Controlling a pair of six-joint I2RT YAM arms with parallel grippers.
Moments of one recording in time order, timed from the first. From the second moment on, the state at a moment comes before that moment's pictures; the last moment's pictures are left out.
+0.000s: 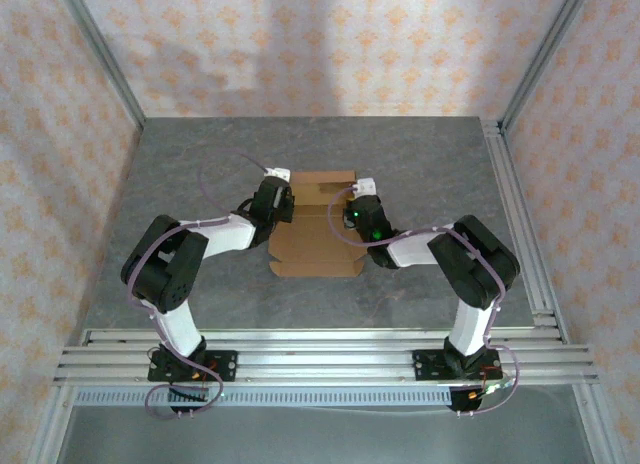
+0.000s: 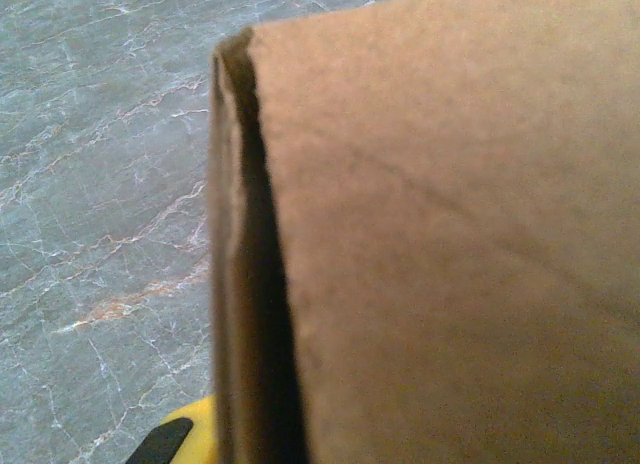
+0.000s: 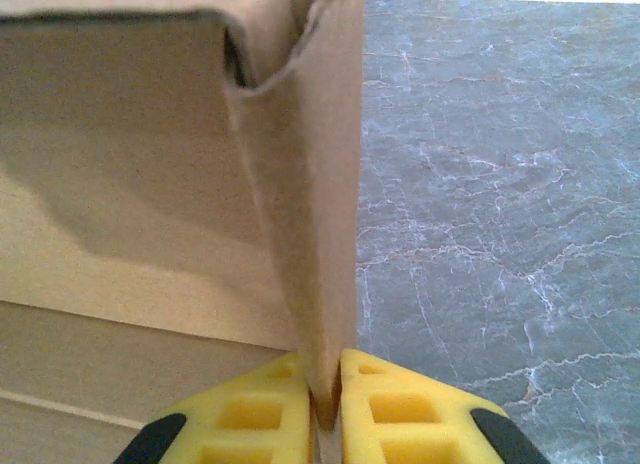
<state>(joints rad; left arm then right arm) -0.44 1.77 0.91 0.17 -0.32 -0.17 0.63 1.81 0.78 0.57 0.36 0.22</state>
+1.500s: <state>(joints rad) -0.44 1.77 0.91 0.17 -0.32 -0.17 0.64 1.88 0.97 0.40 0.53 0.17</state>
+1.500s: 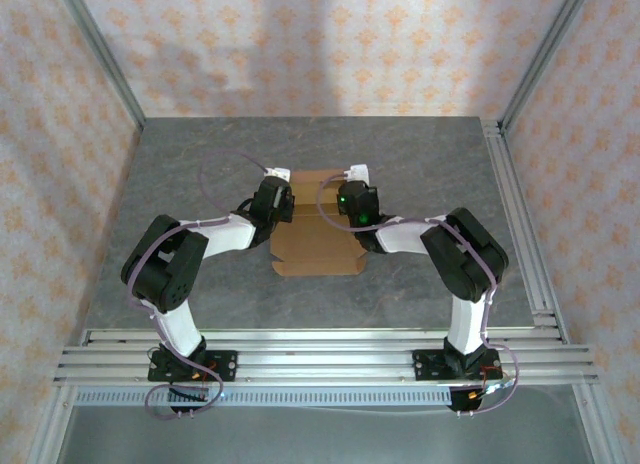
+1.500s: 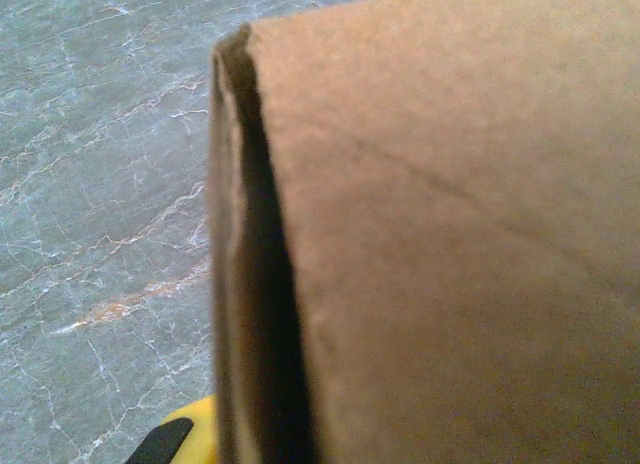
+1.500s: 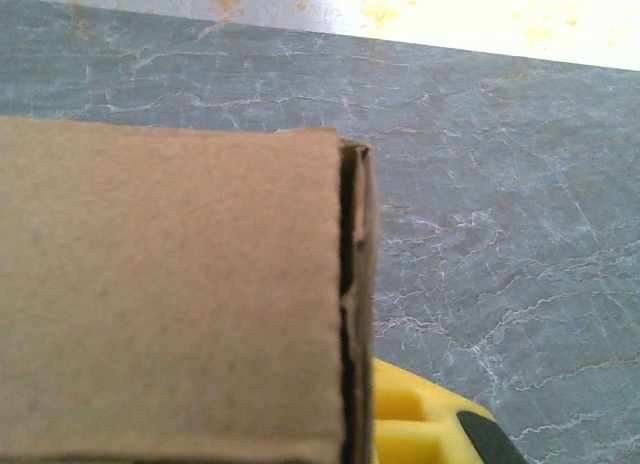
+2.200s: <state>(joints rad) -0.45 1.77 0.91 0.17 -0.31 -0.17 0.65 1.88 0.97 0.35 0.53 0.16</state>
